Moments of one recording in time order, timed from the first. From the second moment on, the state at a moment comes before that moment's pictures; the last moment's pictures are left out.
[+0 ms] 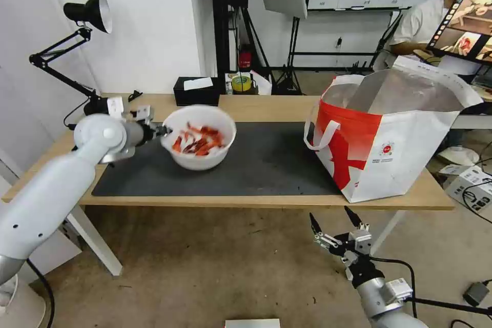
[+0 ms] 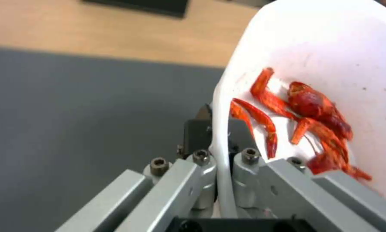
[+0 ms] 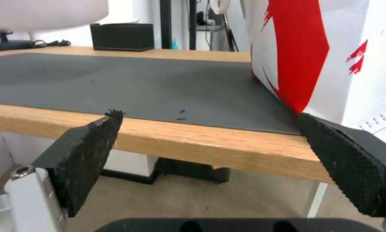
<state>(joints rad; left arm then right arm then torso) 0.28 -0.79 0.07 -1.62 -1.56 0.74 -0.49 -1.69 1.09 0.43 2.04 0.33 0.24 0.06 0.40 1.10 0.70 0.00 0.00</state>
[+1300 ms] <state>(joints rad) -0.19 -1.44 0.29 -1.35 -1.67 0.58 -0.75 -1.69 1.09 0.43 2.04 0.33 0.24 0.06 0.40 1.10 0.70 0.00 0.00</state>
